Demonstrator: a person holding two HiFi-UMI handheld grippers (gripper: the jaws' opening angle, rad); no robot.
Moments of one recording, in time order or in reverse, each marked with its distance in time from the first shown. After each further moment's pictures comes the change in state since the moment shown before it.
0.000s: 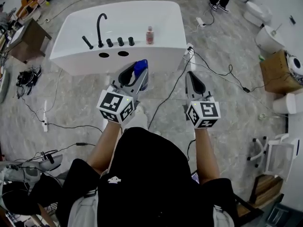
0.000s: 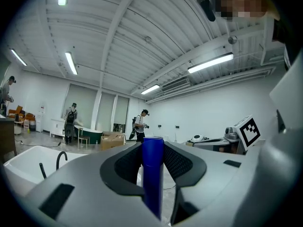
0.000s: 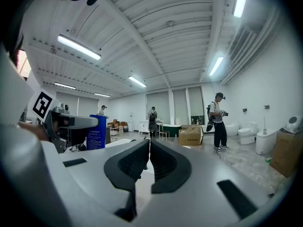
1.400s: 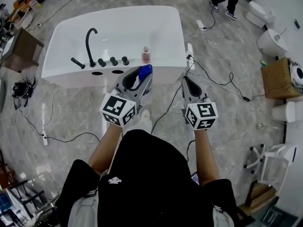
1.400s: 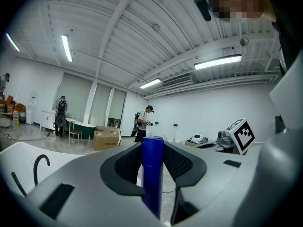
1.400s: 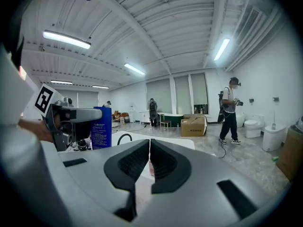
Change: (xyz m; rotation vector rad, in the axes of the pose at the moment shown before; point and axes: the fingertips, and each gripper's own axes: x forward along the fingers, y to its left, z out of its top) left arm 0.209 0.120 -0.007 -0.048 0.054 -0.081; right arm 0.218 -0.098 -0.010 0.027 0.148 0.038
